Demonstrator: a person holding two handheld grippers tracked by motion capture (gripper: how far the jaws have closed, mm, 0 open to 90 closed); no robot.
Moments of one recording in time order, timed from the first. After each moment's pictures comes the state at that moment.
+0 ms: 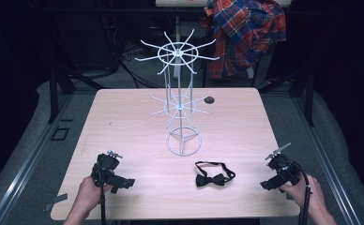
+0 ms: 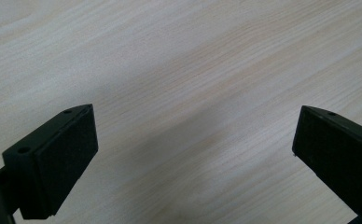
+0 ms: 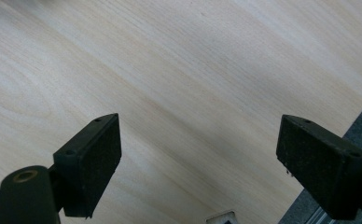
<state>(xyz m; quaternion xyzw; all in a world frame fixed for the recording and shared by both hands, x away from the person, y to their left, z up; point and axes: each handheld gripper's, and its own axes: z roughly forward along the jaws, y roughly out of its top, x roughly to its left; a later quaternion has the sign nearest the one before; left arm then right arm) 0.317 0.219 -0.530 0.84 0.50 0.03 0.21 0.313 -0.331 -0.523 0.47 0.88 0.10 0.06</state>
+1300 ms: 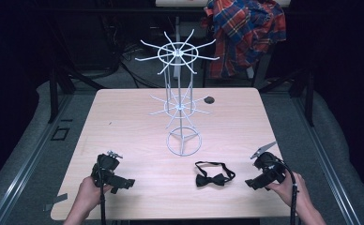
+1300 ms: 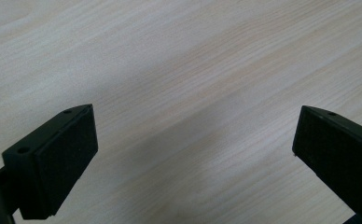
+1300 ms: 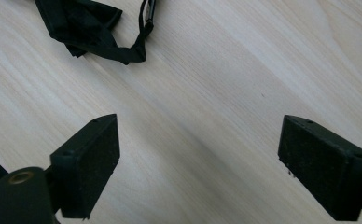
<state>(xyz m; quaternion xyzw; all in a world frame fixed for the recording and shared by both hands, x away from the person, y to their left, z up) 0.317 0.219 -0.530 0.84 0.50 0.03 0.21 0.312 -0.286 -0.510 0.40 0.90 0.16 0.08</state>
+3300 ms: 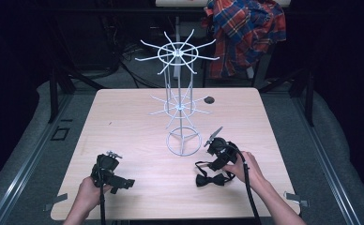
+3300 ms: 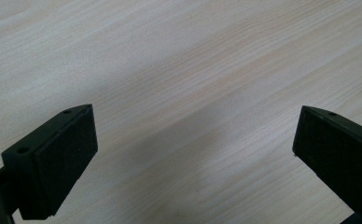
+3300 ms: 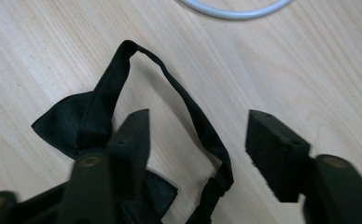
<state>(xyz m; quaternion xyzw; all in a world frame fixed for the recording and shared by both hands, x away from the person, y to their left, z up) 0.316 0.220 -0.531 0.84 0.50 0.03 0.21 0.375 -0.160 -0.516 0.30 0.94 0.15 0.09</state>
